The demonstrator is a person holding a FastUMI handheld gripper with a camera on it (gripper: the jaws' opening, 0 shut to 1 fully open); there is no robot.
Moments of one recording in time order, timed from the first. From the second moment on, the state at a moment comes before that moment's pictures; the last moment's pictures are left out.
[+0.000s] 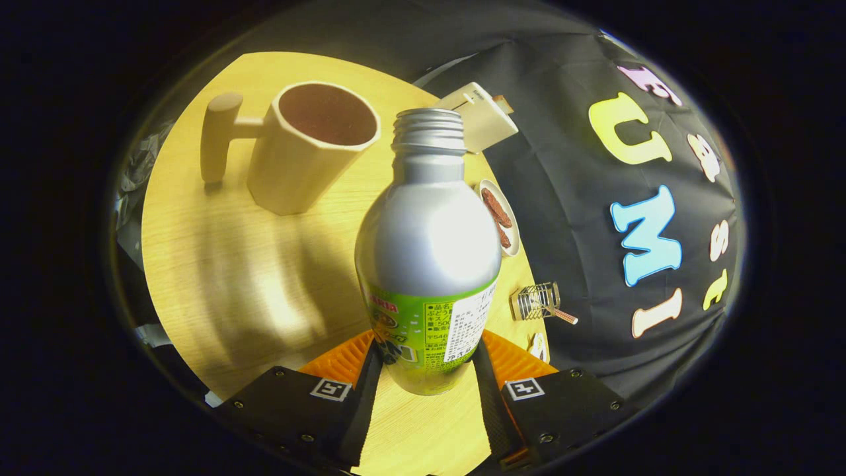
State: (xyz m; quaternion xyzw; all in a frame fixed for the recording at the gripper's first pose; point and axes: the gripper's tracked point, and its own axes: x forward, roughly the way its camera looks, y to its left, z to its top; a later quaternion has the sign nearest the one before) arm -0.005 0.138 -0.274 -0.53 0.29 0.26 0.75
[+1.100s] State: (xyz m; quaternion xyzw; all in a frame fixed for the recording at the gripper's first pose) arm 0.022 0.161 -0.251 -0.70 0.26 0.26 0.61
